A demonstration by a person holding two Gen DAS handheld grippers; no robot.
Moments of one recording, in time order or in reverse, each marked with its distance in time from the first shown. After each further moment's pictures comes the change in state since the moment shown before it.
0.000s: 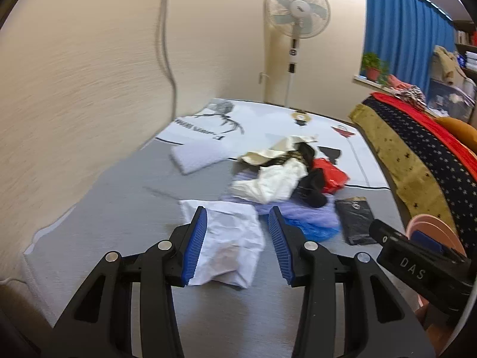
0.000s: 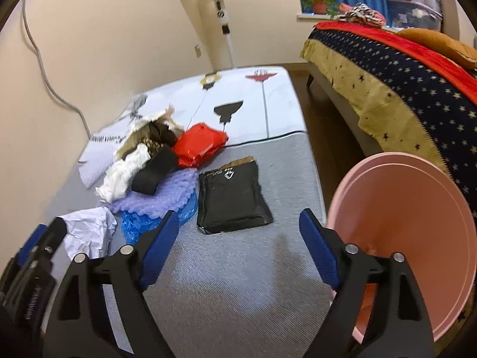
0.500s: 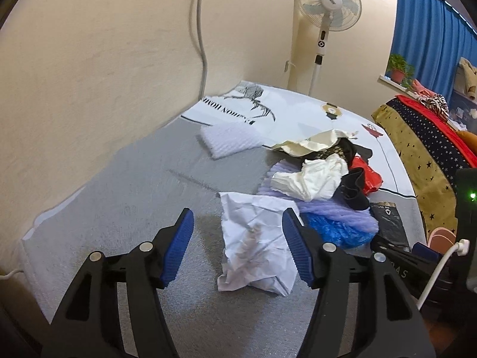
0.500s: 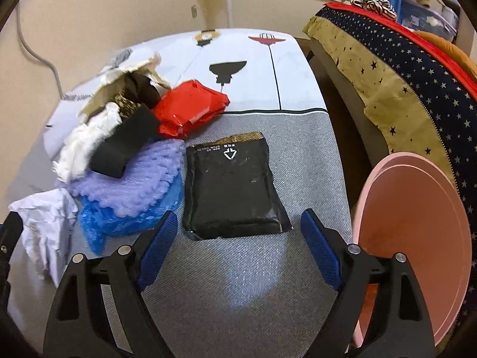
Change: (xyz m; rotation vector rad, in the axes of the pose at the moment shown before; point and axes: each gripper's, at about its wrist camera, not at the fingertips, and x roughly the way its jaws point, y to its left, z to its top) left arm 0.025 0.029 0.001 -0.090 0.081 0.056; right arm 0.052 0.018 0.005 -0.099 0.163 -0.125
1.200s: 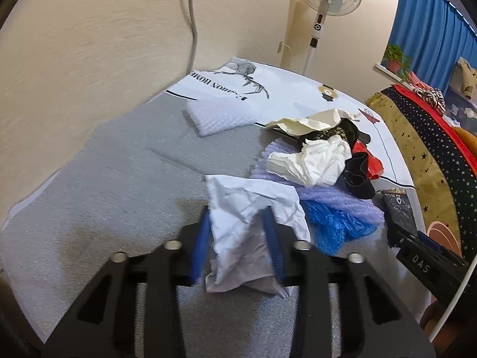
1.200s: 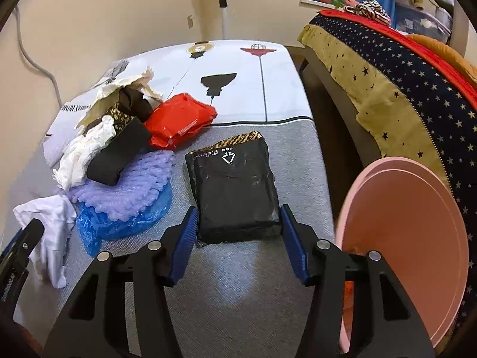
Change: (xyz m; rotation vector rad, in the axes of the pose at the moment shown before) left arm 0.027 0.000 -0.004 -0.010 0.099 -0.077; right arm -0.011 -0.010 0.000 0.022 -0.061 0.001
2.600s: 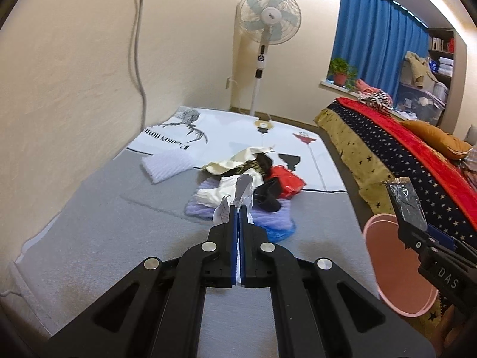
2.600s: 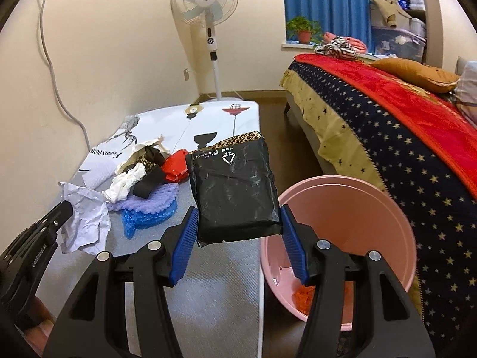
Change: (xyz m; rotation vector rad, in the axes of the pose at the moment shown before) left arm -0.082 -0.044 -0.003 0.149 -0.181 -0.173; right arm -0.134 -0.048 -0.030 0.057 -0.231 0.010
